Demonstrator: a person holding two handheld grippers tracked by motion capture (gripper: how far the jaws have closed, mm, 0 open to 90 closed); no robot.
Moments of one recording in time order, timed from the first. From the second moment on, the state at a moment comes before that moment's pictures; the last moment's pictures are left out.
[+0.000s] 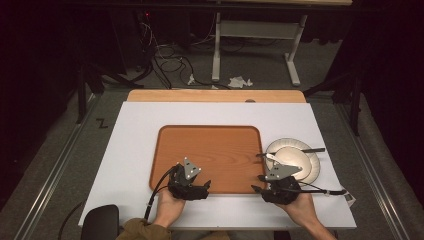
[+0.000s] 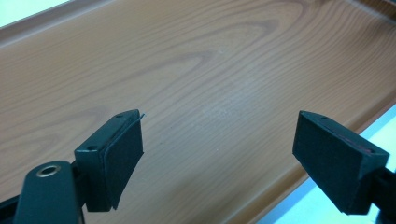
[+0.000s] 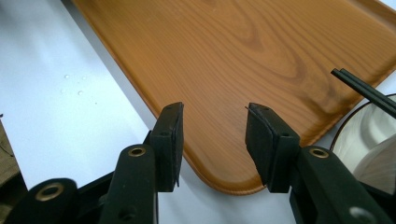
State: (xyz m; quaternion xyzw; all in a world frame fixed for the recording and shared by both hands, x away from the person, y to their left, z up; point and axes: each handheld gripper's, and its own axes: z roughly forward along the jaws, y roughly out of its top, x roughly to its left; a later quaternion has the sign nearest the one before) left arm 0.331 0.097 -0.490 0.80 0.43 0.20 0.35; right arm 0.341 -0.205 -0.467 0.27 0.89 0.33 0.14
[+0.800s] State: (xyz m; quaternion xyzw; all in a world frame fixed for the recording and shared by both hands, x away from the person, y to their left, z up) left arm 0.331 0.097 -0.490 0.81 0.43 0.20 0.35; right arm 0.338 -0.214 -0.455 0.27 0.89 0.35 0.13
